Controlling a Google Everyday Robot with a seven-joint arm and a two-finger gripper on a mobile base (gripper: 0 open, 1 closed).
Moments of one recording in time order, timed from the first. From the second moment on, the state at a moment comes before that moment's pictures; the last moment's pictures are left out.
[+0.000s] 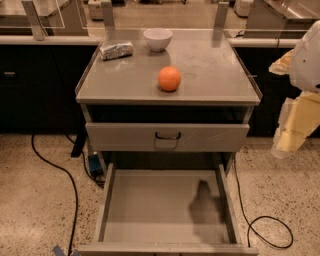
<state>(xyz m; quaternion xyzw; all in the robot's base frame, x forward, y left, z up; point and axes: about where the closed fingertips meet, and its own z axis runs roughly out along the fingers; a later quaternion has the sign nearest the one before) 0.438 -0.217 0.976 -0.60 0.78 -0.03 0.16</state>
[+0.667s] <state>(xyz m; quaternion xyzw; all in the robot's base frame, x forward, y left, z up) 0.452 -0.208 0.978 -0.62 0.77 -0.04 0.17</state>
